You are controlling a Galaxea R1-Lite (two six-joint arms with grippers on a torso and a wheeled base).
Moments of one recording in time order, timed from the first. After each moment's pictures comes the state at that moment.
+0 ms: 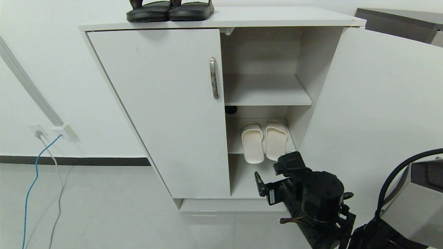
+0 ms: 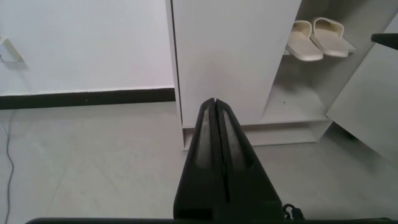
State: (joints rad) left arm 0.00 0.00 0.00 0.00 -0.03 0.01; right arm 0.84 2.06 -0.60 -1.38 -0.59 -0.06
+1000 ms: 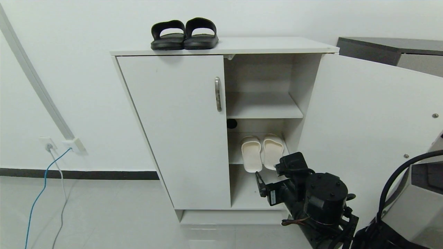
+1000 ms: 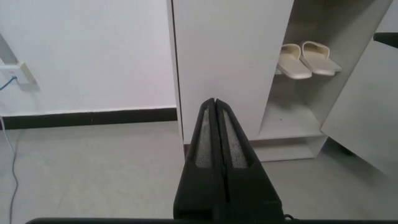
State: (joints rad) left arm 0.00 0.00 0.00 0.00 -0.03 0.01; right arm 0.85 2.06 -0.58 -1.42 -0.59 -0.06
